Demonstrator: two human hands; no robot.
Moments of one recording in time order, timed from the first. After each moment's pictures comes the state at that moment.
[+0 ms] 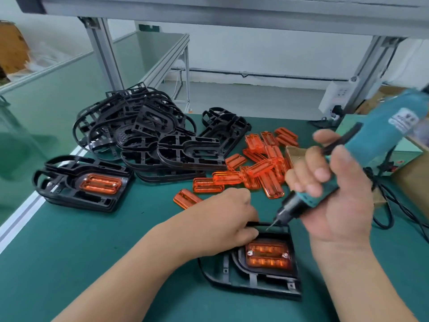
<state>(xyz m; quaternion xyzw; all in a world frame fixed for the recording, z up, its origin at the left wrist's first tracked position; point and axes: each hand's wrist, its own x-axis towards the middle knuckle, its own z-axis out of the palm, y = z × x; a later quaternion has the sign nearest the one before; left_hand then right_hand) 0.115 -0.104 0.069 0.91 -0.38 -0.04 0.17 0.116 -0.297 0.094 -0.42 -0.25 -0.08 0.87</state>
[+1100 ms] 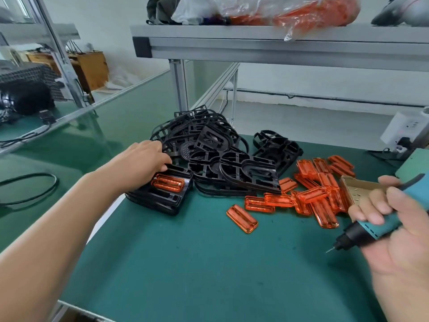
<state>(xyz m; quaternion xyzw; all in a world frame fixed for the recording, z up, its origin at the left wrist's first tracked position) 0.158 0.156 0.122 0.99 -0.12 0.06 -0.09 0.146 -0.314 0.063 -0.43 -0.14 -0.11 0.88</state>
